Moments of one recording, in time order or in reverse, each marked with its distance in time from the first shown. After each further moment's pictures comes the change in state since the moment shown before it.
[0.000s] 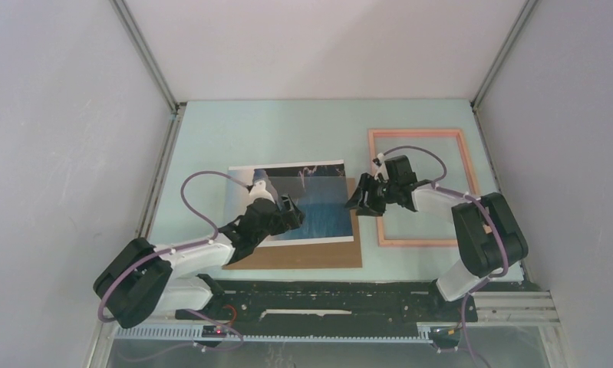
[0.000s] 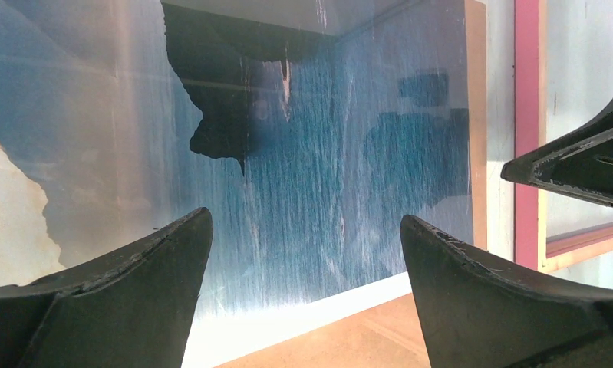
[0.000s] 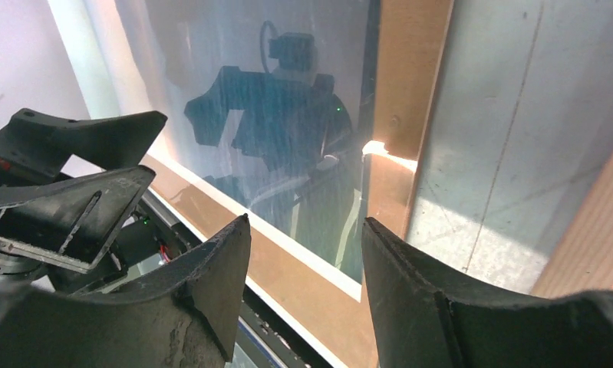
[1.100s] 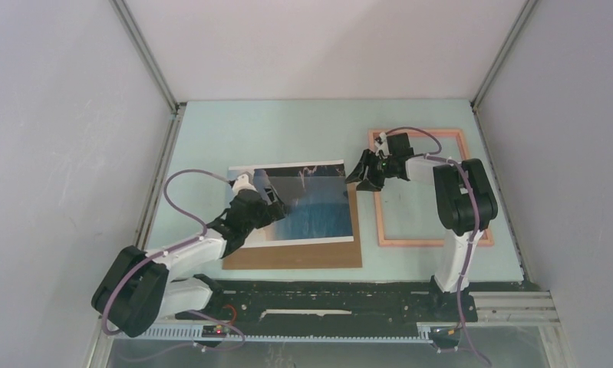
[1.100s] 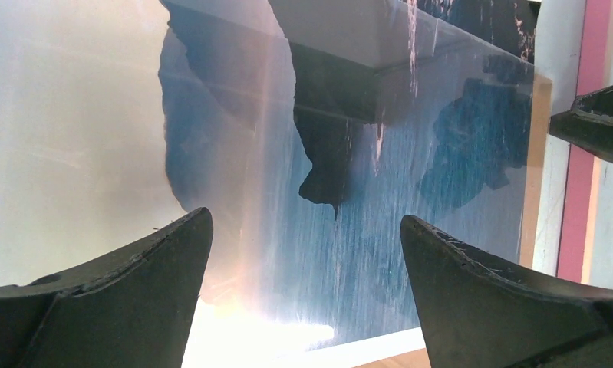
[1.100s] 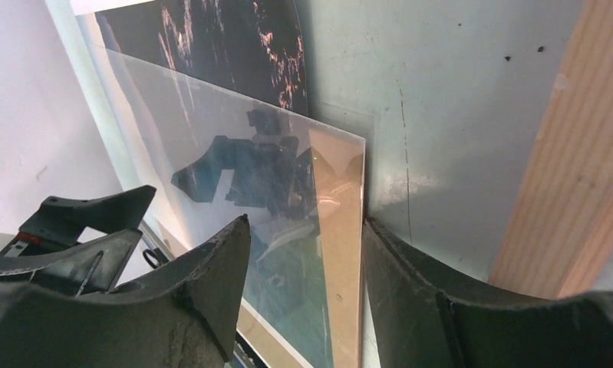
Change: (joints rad) left arm 0.187 -0.057 0.019 -0.111 0.017 0.060; right arm -0.124 0.354 0.357 -0.028 -0.059 -0.031
